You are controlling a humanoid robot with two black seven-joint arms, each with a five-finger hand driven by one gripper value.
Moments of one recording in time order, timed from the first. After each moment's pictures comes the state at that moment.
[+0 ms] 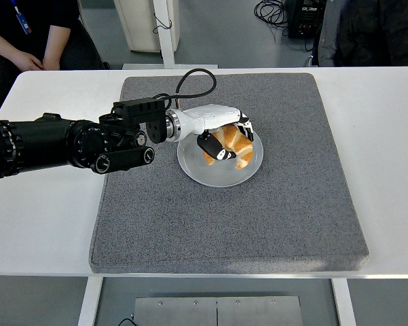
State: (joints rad) left arm -1.46 0.09 0.56 -0.93 0.69 0.22 -0.32; right arm -0.07 0.00 -0.01 0.17 -0.10 -0.09 0.28
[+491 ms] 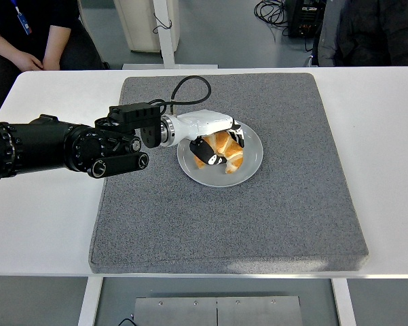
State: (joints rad) left arm -1.46 0.10 0.60 -0.93 0.71 0.24 -0.32; right arm -0.07 0.00 -0.01 0.17 -0.10 -0.09 0.28
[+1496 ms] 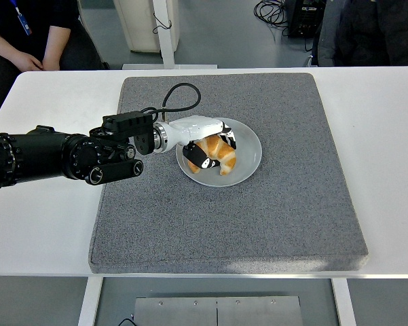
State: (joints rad) left arm -1.41 0.10 0.61 -0.89 0.70 0.26 -0.32; right arm -0.07 0.00 -0.01 0.17 -0.10 -0.09 0.28
